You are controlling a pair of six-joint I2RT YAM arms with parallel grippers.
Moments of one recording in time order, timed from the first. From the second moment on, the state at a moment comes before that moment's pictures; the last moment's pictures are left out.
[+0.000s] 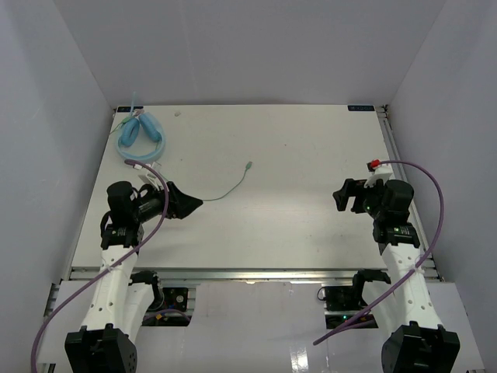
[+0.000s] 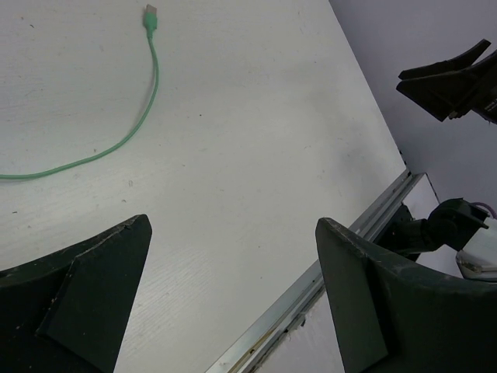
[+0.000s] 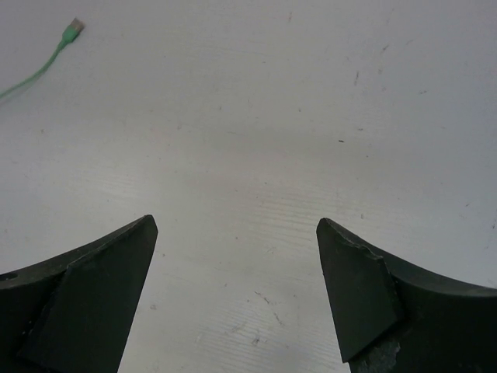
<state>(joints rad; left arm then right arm) 0.08 0.74 0.52 -0.16 0.86 -0.36 -0.08 0.73 0.51 -0.21 -0.38 0.01</state>
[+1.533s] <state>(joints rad) 0.35 2.04 1.53 -0.65 0.14 -1.04 -0.08 0.87 0.52 -0.35 -0.94 -0.56</state>
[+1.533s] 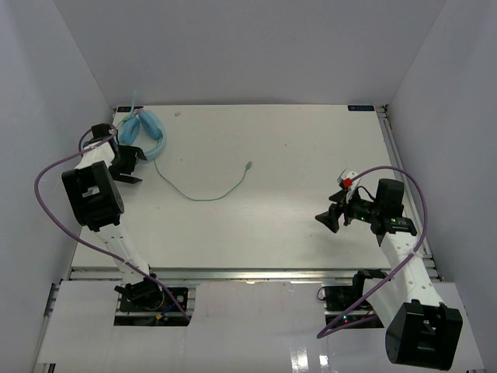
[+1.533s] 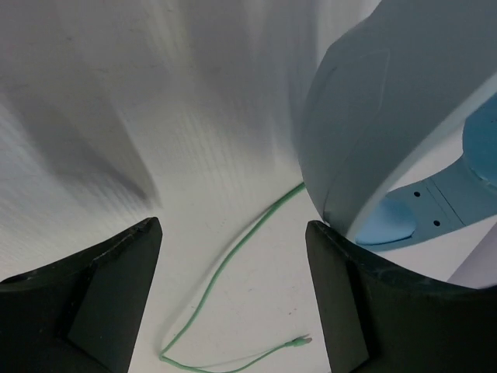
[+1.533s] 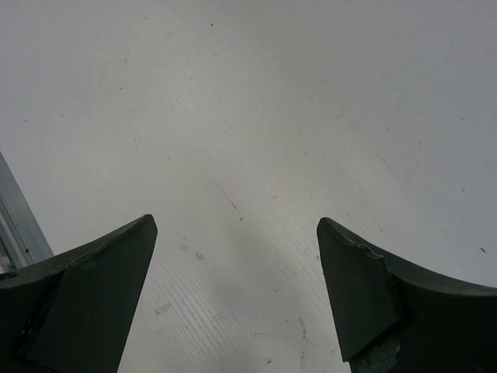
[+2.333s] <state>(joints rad) 0.31 1.81 1.35 -0.38 0.26 -1.18 -0.08 0.88 0.52 -0.35 -0.93 -0.57</state>
